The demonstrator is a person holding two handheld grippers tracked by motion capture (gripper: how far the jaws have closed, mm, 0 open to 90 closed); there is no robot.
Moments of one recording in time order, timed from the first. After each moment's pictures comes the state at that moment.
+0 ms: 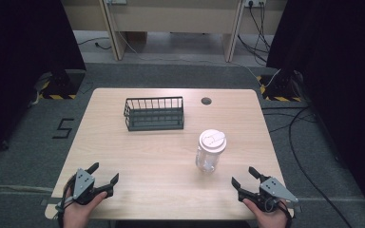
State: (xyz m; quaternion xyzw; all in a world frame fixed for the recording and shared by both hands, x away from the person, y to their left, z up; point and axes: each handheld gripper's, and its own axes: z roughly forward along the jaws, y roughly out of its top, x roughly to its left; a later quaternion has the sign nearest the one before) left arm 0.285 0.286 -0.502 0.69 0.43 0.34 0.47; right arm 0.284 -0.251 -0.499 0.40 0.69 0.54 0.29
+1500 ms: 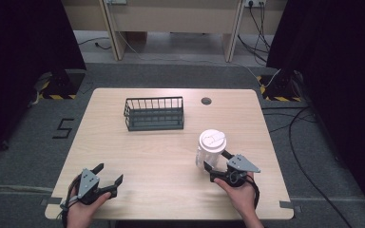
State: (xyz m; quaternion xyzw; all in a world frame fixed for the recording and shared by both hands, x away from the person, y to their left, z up) left arm 0.286 0.278 -0.508 0.70 0.42 0.33 0.47; right arm 0.354 -0.176 -0.500 0.37 0.72 0.53 0.25
